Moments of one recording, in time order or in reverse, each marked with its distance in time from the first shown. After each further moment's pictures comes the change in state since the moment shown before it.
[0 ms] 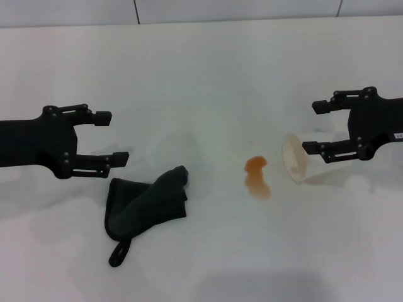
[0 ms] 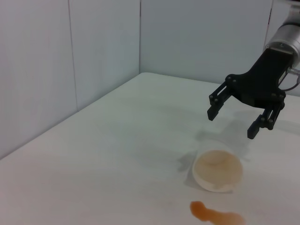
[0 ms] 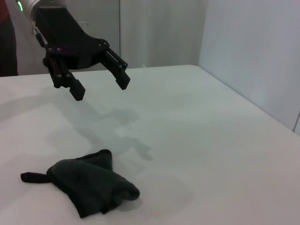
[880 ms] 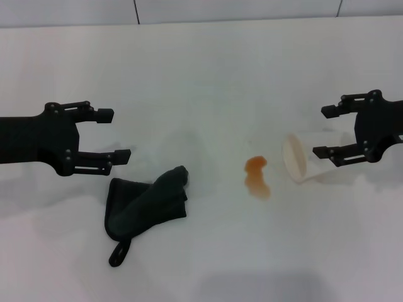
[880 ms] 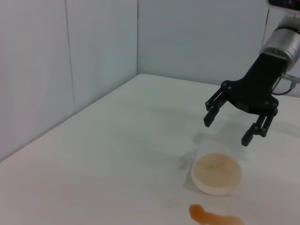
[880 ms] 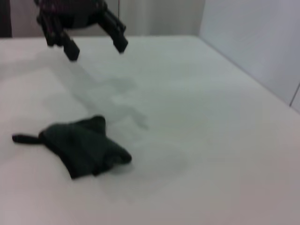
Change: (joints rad) left arm -0.011 0.001 0.002 0.001 0.000 0.003 -0.007; right arm 0.018 -0.001 0.004 -0.026 -0.109 0.007 0.007
